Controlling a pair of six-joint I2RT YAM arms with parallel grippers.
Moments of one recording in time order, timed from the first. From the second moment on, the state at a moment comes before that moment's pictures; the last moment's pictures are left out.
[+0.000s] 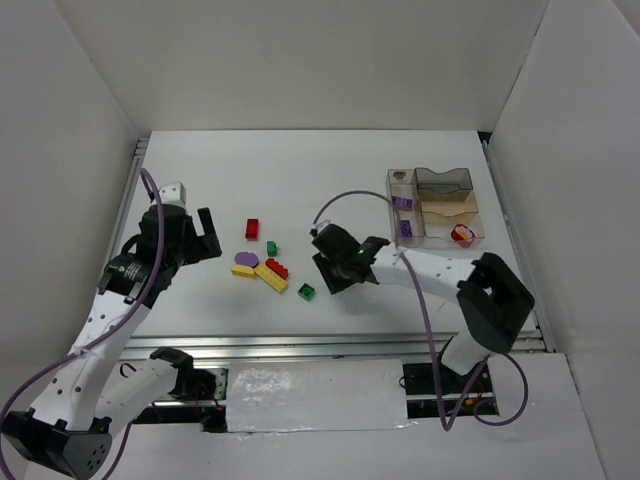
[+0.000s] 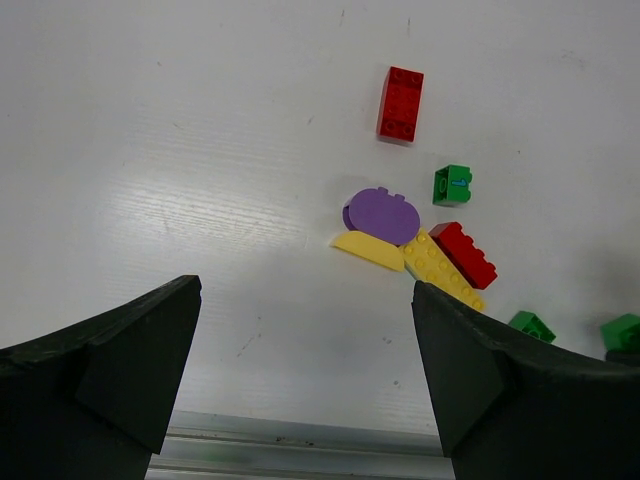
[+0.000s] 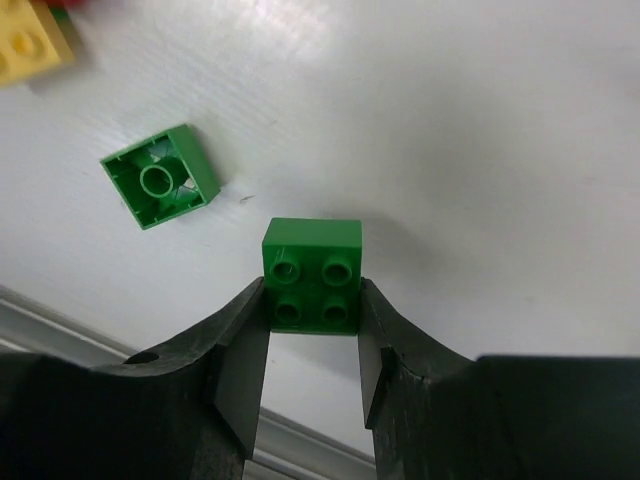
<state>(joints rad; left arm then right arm) -0.28 0.87 0.97 -0.77 -0.29 -0.39 0.89 1.62 1.00 -0.49 0.15 0.32</state>
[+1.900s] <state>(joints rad) -0.17 0.88 0.97 -0.80 -0.38 -0.44 0.84 1.63 1.27 -0.45 0.06 0.28</state>
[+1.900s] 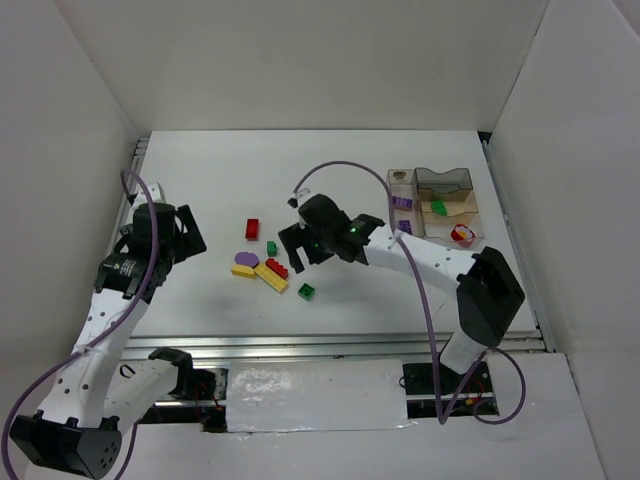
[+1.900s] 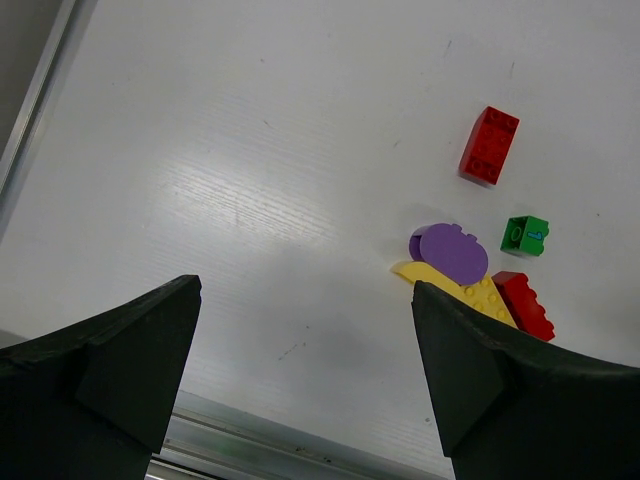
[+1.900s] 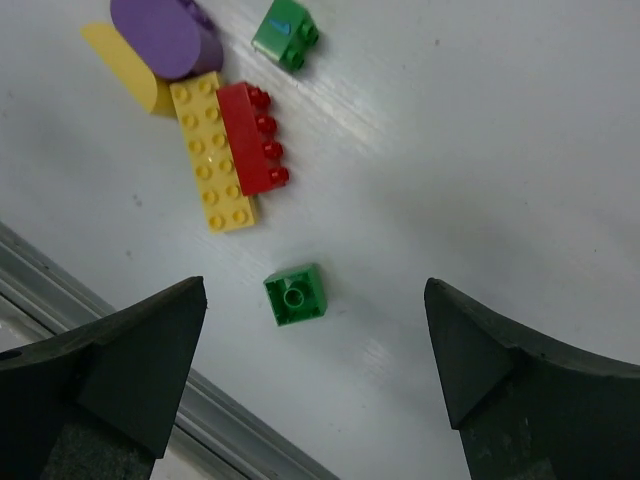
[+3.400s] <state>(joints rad) -0.17 0.87 0.97 -0.80 -0.34 -0.43 0.51 1.57 1.18 -0.42 0.26 0.41</state>
